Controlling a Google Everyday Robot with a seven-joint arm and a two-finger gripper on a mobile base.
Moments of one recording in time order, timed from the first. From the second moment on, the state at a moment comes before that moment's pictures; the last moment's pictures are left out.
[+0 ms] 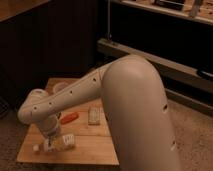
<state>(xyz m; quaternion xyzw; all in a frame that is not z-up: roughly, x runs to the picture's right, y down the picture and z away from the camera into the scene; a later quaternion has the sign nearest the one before) -0.231 0.239 0.692 -0.38 -0.05 -0.22 0.90</state>
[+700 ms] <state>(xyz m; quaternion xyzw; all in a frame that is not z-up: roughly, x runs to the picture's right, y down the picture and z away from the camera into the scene) -0.238 0.243 0.688 -0.31 -0.11 -0.22 0.92</state>
